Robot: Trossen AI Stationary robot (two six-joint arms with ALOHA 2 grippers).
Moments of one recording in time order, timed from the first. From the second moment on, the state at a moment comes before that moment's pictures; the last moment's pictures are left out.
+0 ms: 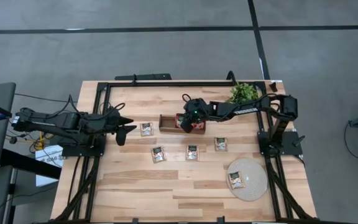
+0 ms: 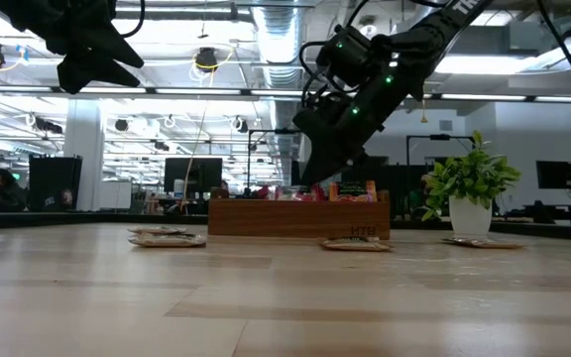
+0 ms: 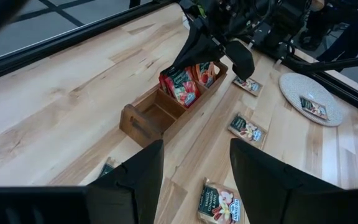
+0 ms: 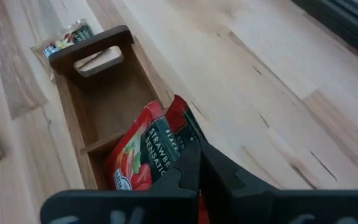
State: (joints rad) left arm -0.13 0.55 0.58 -0.50 -0.42 -0.59; right arm -0.20 1.79 1.04 -0.03 0.16 0.23
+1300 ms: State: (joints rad) left arm -0.13 0.55 0.58 -0.50 -0.42 -0.60; right arm 0.21 1.18 1.03 -1.17 -0.04 0.42
